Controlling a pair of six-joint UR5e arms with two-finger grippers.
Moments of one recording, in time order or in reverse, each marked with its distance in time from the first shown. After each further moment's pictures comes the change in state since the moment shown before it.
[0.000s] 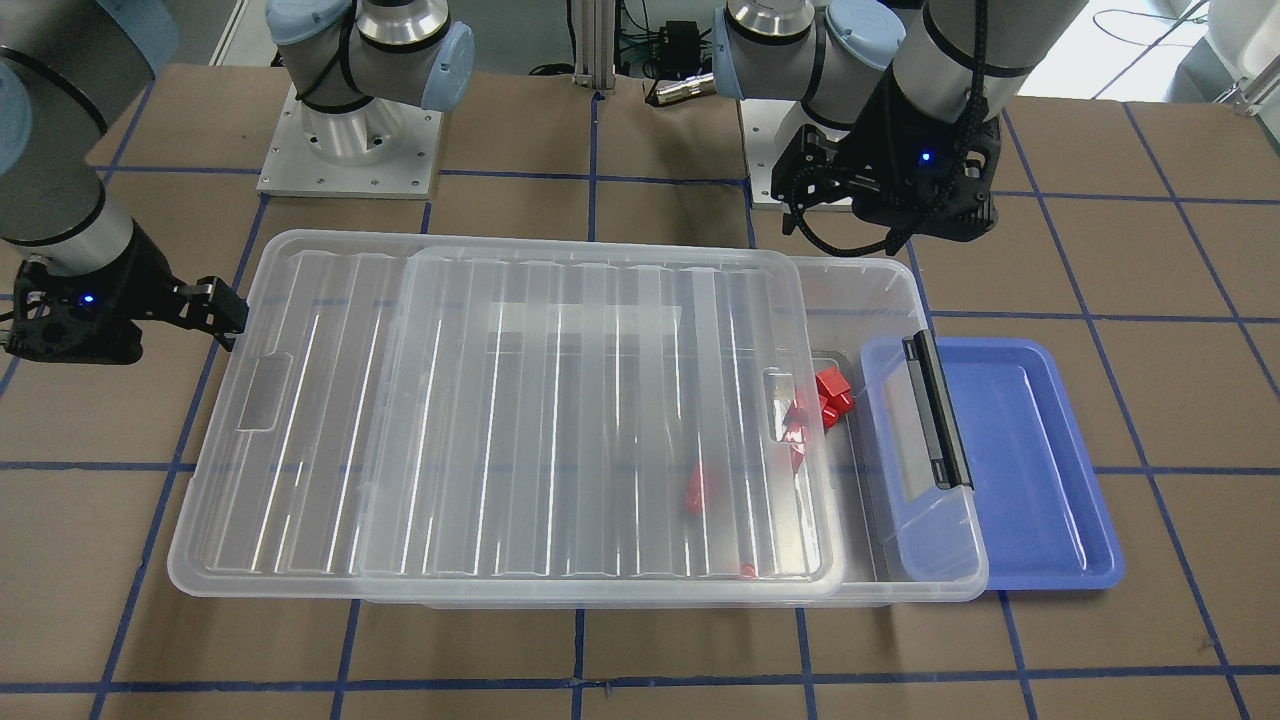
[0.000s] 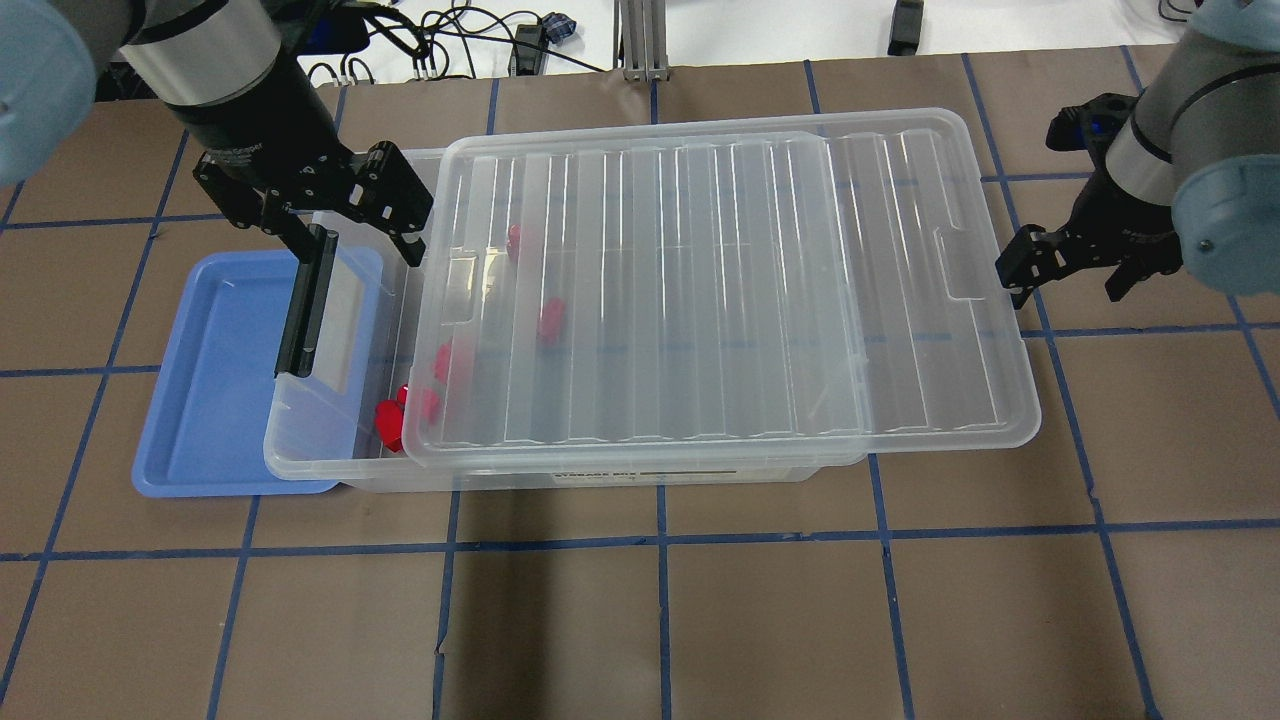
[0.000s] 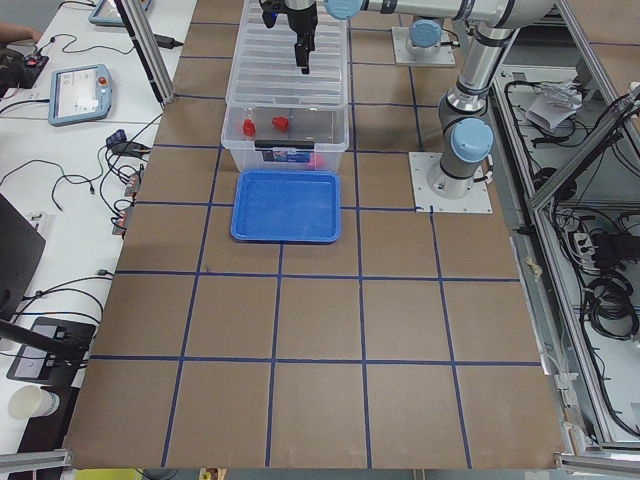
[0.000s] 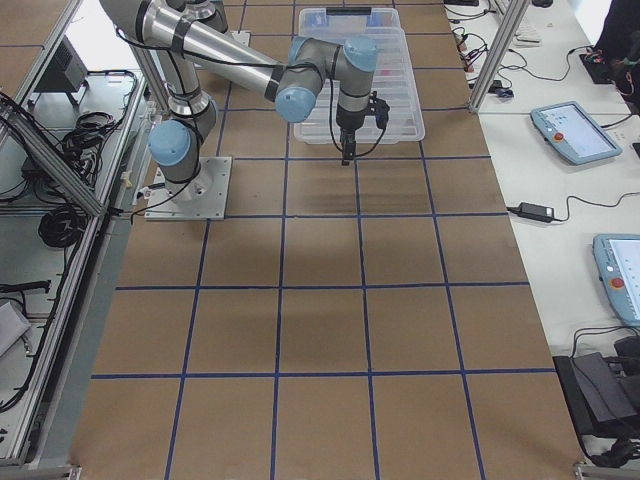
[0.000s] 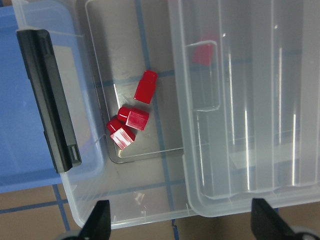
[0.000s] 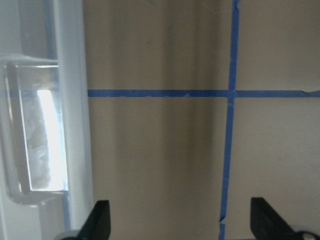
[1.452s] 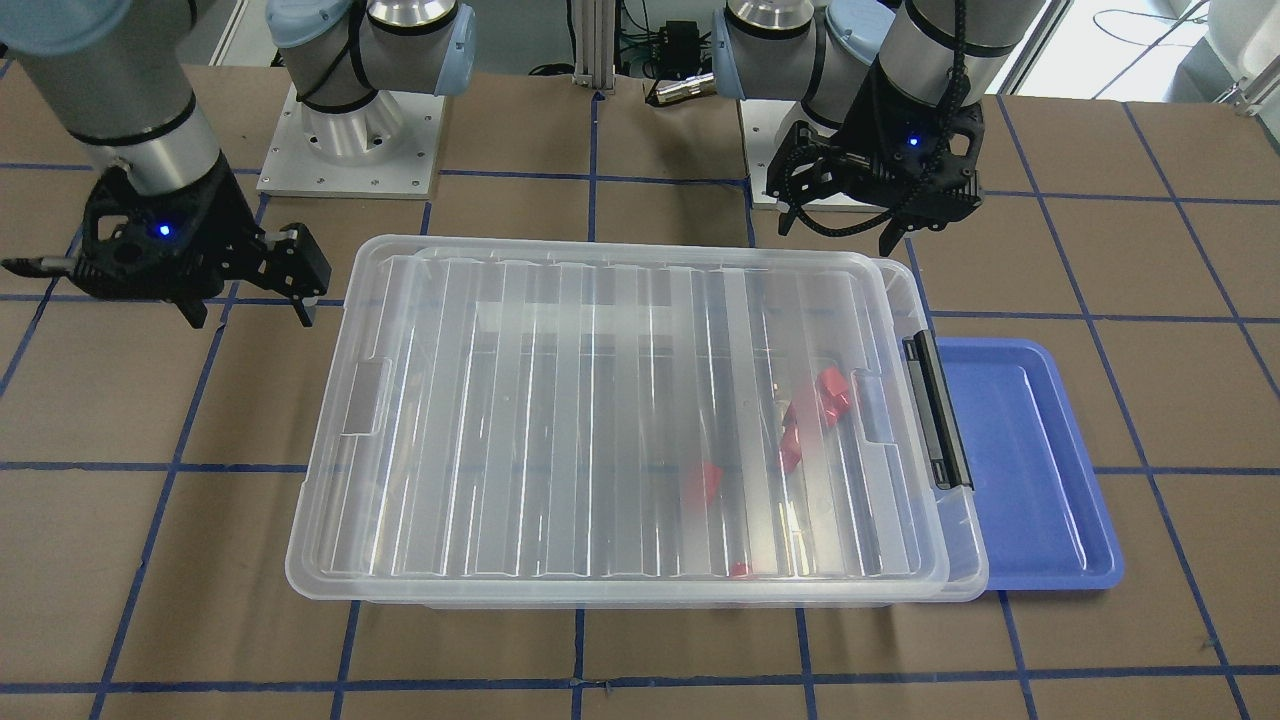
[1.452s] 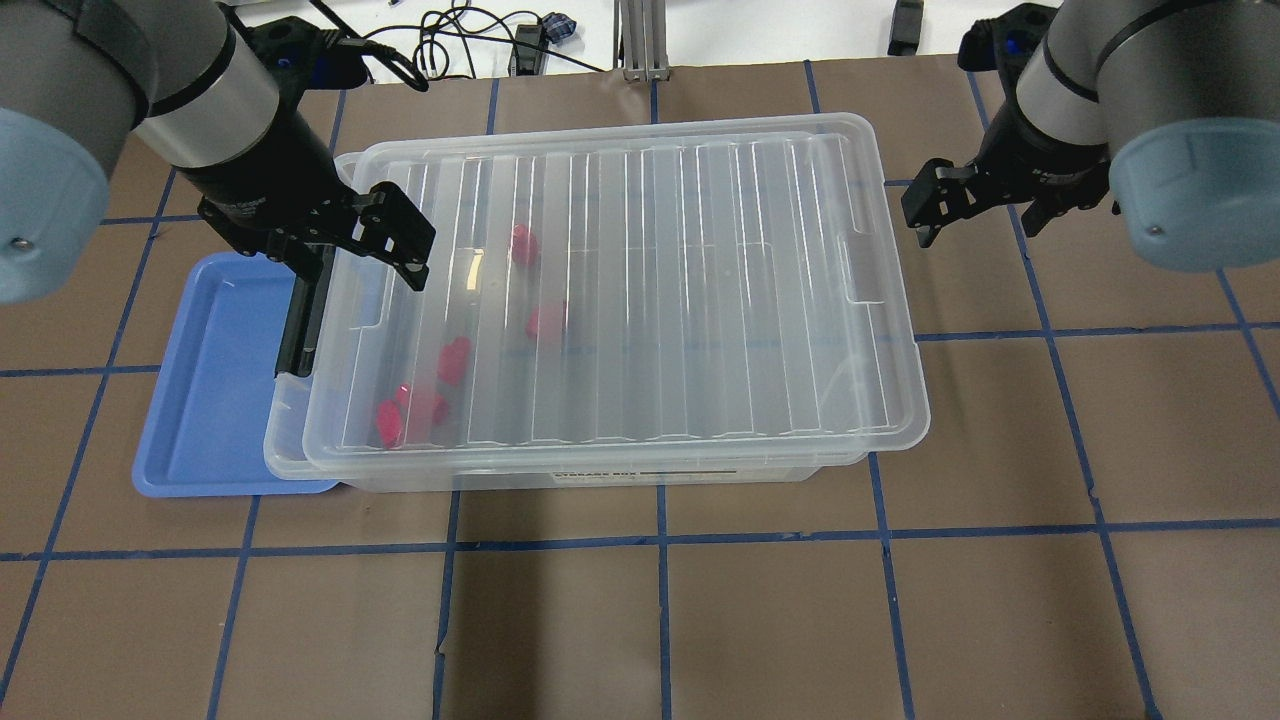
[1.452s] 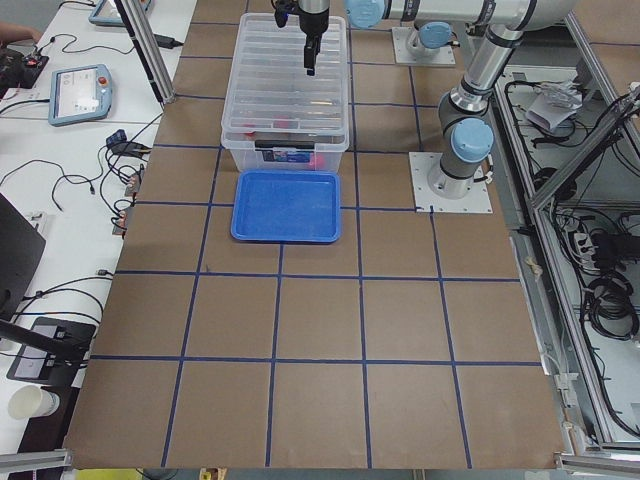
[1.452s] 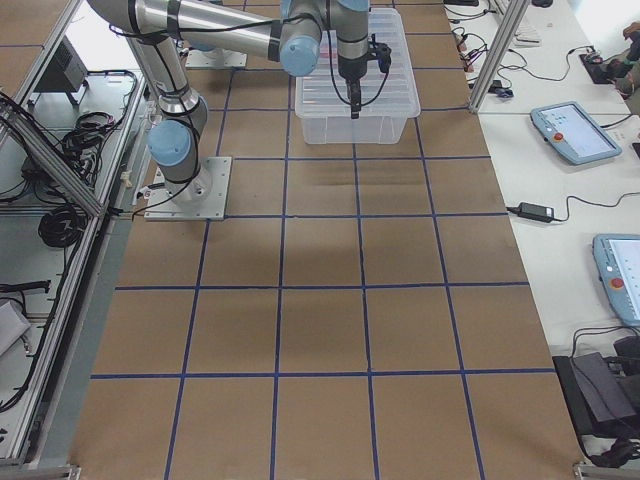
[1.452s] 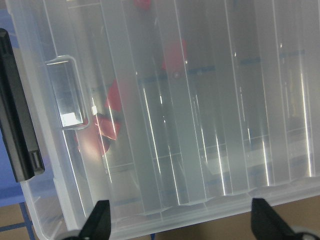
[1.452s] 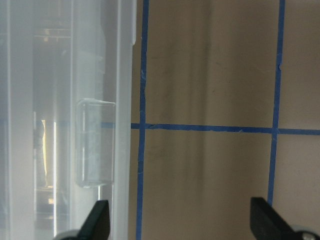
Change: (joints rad) left arm 0.010 0.076 -0.128 0.155 0.022 0.017; right arm 0.178 -0.075 -0.150 0.088 0.059 0.164
